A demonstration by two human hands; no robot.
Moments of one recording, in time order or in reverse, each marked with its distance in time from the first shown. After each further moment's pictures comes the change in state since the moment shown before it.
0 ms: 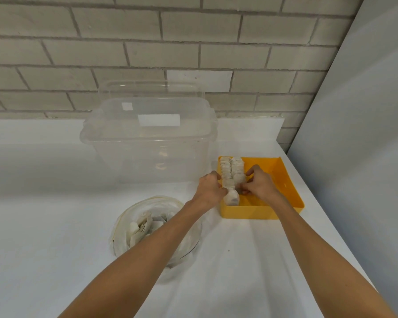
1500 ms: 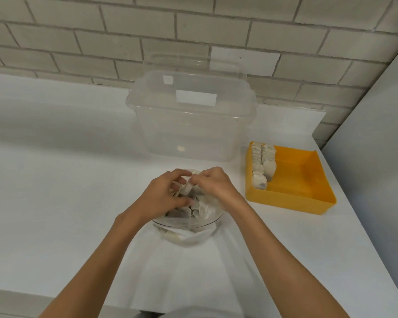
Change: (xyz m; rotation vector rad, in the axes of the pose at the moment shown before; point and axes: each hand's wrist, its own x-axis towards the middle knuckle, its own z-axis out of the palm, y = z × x) left_hand -0.130 -0.095 -0.111 -0.054 0.045 -0.011; right_hand -0.115 -0.126 0.100 0.229 -0.345 -0.076
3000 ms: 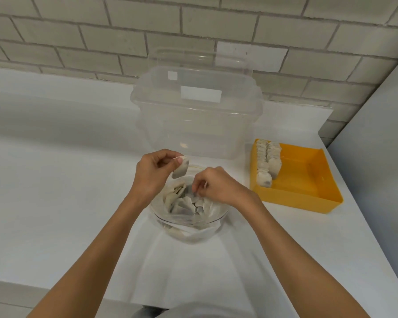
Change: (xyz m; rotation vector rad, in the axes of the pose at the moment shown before) left_hand 0.015 0.002 -0.016 -0.366 0.389 -0.019; right_hand 0.008 0.007 -0.009 -0.584 -0.225 -0.452
